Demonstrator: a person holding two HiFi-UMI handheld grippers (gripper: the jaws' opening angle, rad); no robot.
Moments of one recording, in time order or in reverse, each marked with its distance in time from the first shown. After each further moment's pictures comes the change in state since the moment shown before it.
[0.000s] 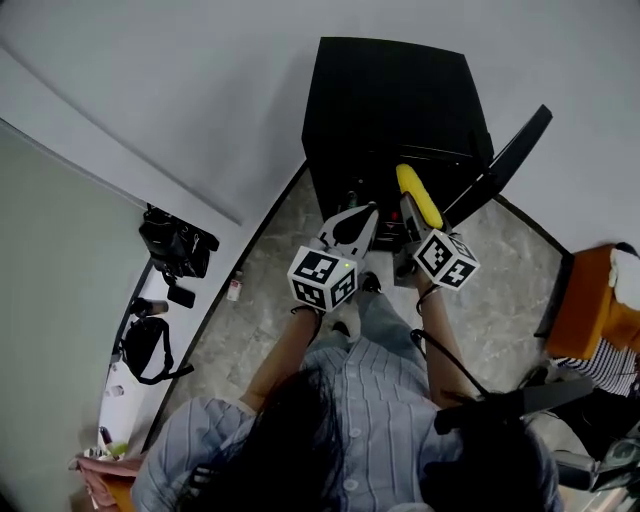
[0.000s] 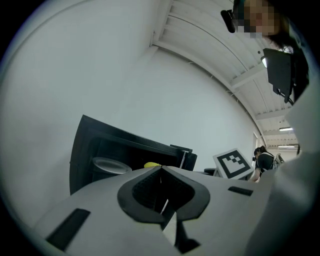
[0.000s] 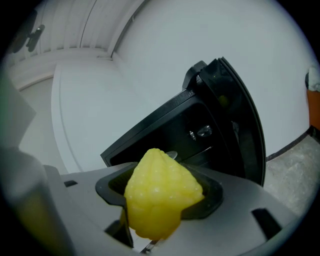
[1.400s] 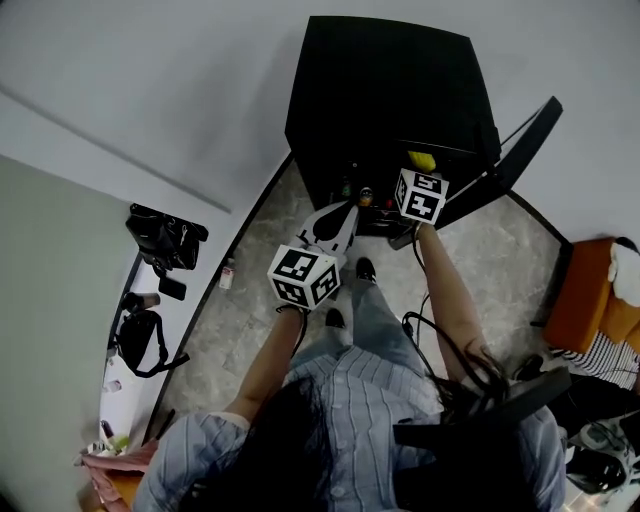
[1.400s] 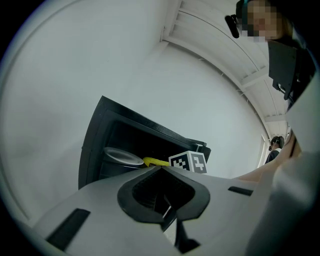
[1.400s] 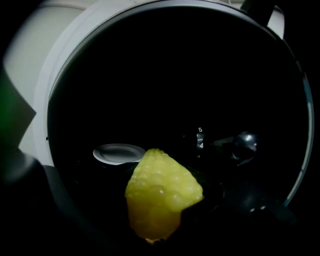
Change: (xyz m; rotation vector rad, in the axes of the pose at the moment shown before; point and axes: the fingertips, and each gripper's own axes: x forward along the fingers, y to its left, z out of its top) left arm 0.009 0.041 -0.027 -0.068 0.038 0.068; right arm 0.135 -0.082 0.015 -0.558 0.037 -0.249
